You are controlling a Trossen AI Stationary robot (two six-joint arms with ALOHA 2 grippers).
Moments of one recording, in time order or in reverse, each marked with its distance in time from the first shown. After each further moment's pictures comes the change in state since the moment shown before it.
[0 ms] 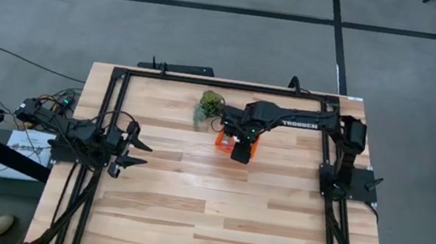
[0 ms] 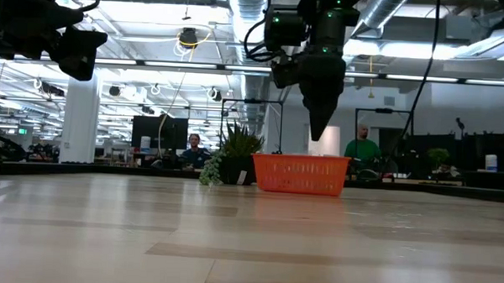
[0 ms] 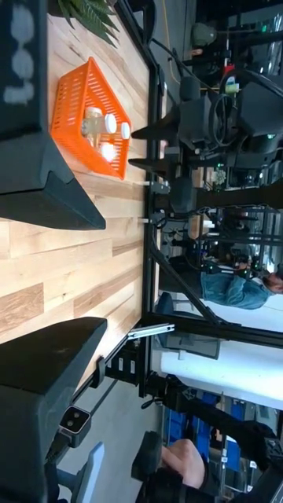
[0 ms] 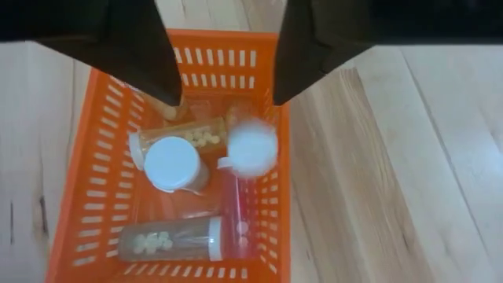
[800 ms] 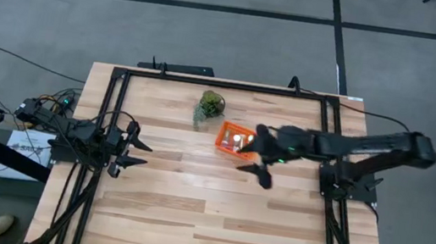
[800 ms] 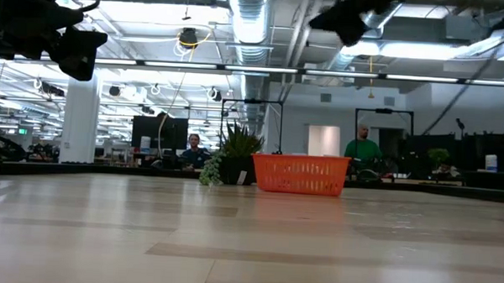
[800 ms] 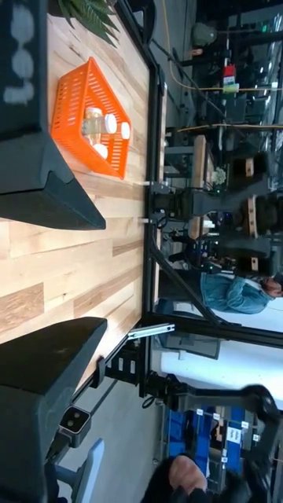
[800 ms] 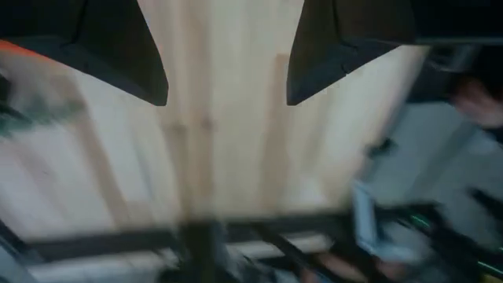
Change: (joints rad) left arm 0.000 0.000 0.000 0.000 0.000 0.000; right arm 0.253 -0.658 -0.567 0.849 -0.048 0.088
